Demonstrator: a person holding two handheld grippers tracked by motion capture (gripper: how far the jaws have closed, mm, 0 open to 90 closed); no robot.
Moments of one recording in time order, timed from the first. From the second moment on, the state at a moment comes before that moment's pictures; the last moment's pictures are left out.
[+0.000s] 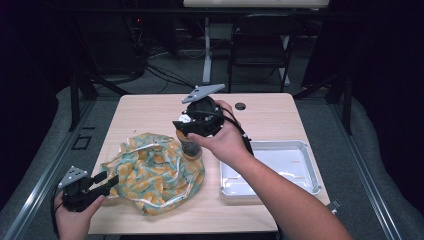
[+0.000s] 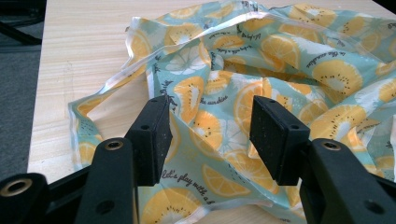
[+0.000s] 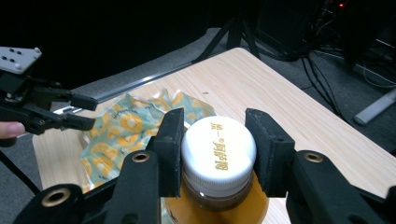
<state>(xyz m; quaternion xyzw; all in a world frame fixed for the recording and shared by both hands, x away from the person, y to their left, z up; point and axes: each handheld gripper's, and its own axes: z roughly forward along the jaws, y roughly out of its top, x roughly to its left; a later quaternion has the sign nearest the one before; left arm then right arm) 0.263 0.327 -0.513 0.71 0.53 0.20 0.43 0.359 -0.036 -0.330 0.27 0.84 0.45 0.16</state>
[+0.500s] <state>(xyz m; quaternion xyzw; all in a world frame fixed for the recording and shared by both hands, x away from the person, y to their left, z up) 0.263 0.325 -0.513 0.71 0.53 0.20 0.43 0.361 -0.087 -0.326 0.30 0.83 0.43 0.18</state>
